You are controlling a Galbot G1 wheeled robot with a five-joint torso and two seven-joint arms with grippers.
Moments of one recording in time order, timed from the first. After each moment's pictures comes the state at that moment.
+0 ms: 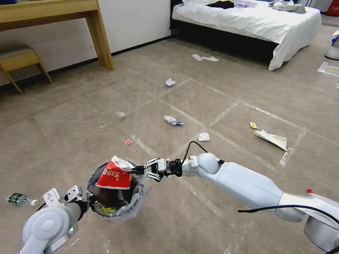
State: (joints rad) left arm 1.51 -0.98 -0.64 -2.13 -1.55 0.58 -0.86; right arm -0.31 1.05 -0.68 1.36 0.65 0.56 -0.79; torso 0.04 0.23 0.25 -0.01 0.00
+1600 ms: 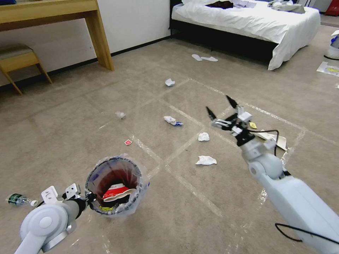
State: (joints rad) left arm 1.51 -0.98 -0.67 -2.13 -1.58 0.58 -0.88; right arm -0.94 0.93 0.31 1.67 0.62 0.44 -0.15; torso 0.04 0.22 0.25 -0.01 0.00
